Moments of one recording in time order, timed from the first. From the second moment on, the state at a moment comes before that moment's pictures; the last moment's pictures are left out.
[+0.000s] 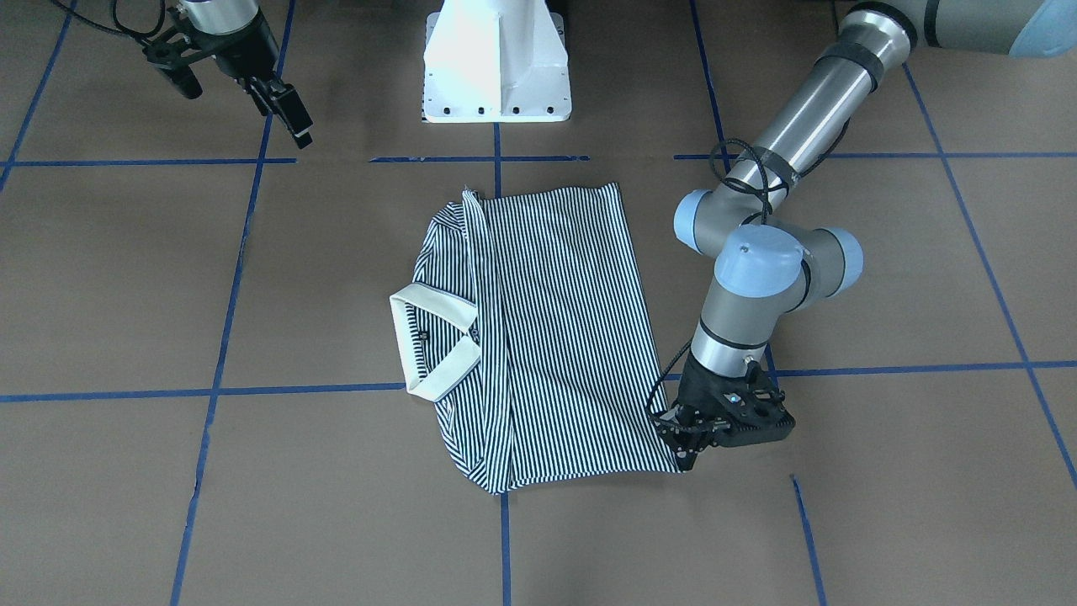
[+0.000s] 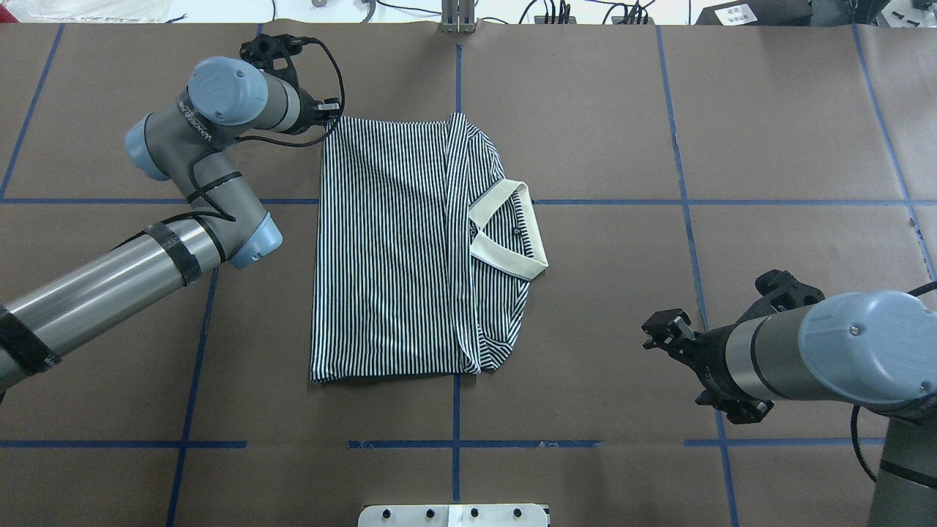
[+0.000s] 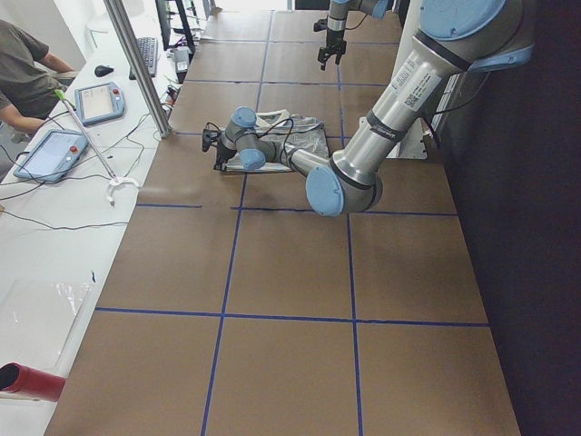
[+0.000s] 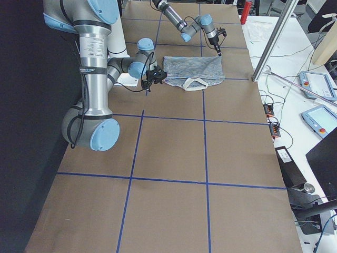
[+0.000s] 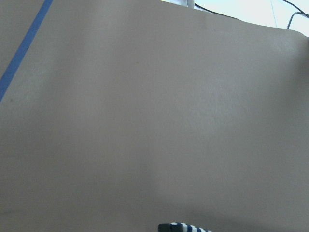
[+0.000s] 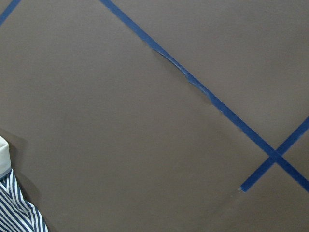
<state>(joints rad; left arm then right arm) -0.81 -2.34 -0.98 -2.40 -1.69 -1.21 0.41 -1.53 2.29 -1.49 1.76 2.14</state>
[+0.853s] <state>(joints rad) -0.87 -2.19 -1.27 -2.40 -1.92 -1.21 0.46 -1.05 1.96 -1.61 1.77 1.85</state>
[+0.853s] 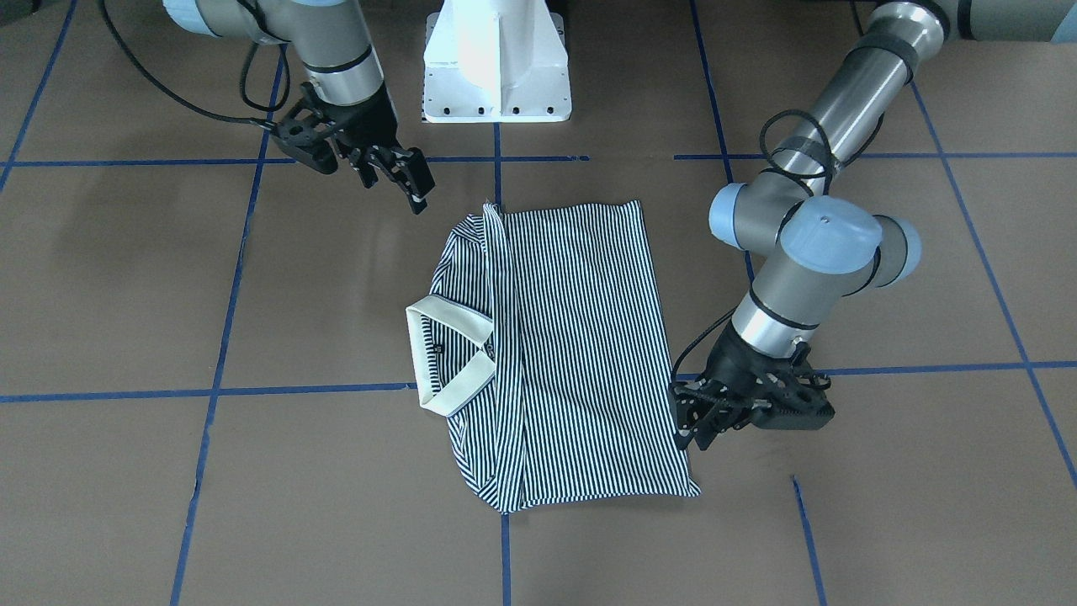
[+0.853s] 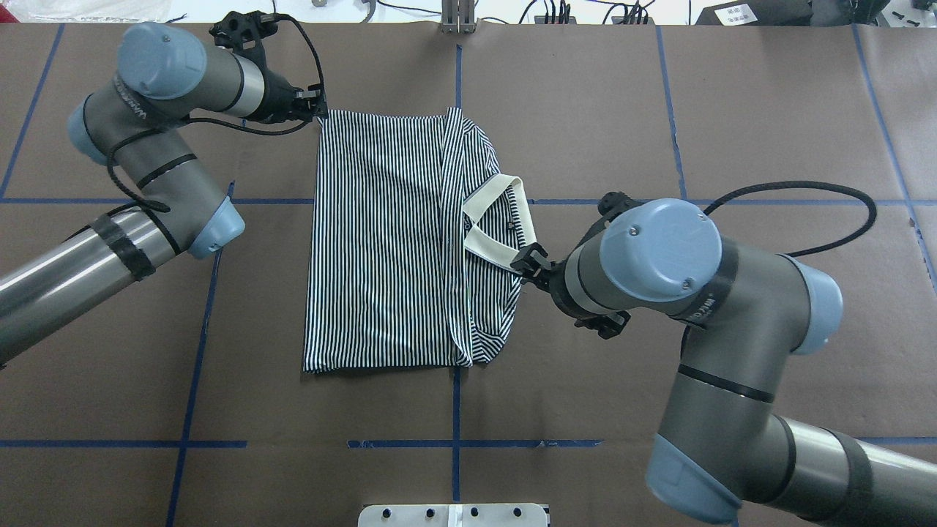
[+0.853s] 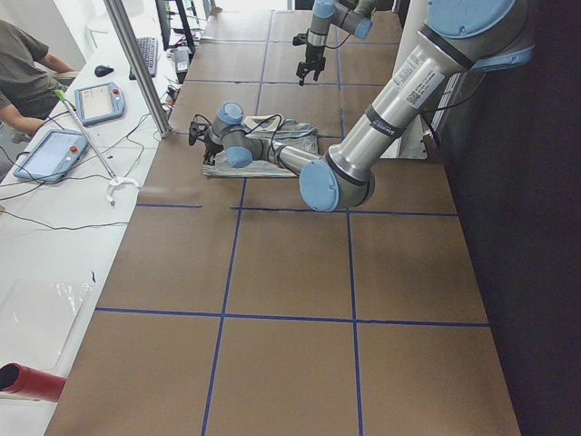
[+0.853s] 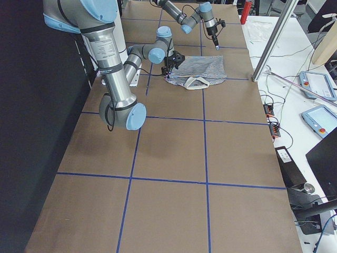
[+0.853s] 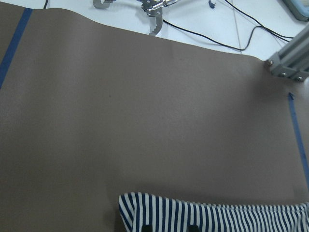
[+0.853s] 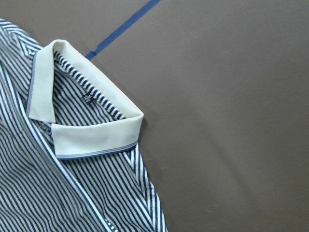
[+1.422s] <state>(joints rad) -0.87 -2.09 -1.40 -2.40 -1.98 -1.22 0.40 -0.80 1.65 -1.67 1.79 1.42</state>
